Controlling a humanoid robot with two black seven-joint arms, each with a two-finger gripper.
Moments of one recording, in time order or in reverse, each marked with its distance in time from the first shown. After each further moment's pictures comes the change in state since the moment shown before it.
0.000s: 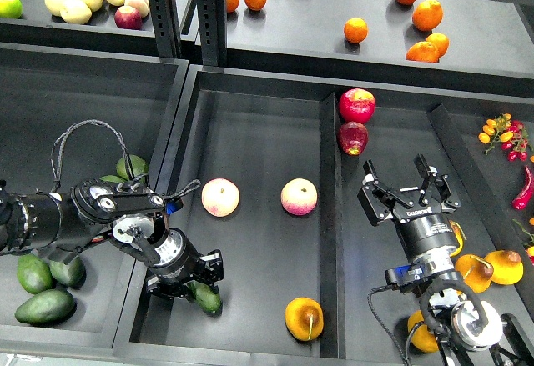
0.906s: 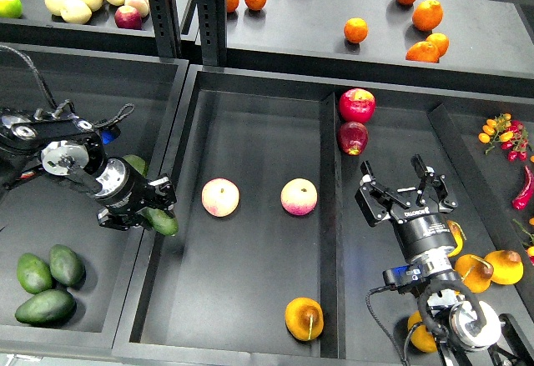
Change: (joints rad) left arm -0.083 0.299 -0.024 -0.061 -0.006 0.000 0.000; right arm 0.004 0.000 -0.003 0.005 0.003 0.019 0.000
